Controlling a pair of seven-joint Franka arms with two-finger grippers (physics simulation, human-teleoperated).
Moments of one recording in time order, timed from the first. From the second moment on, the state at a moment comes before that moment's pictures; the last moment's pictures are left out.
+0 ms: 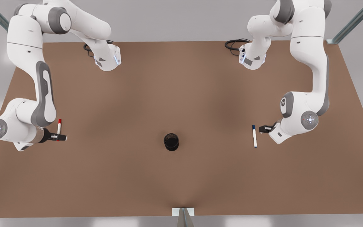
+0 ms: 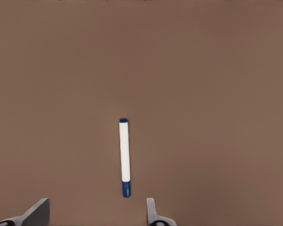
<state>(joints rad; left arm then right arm) -0.09 0.36 0.03 -1.85 -0.07 2.07 0.05 -0.29 0.47 0.08 -1.66 0.00 1.97 -0.11</state>
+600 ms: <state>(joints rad) -0.15 0.57 0.03 -2.02 -0.08 2.59 -0.09 -0.43 0.66 0.07 -1.71 -0.18 2.18 -0.35</state>
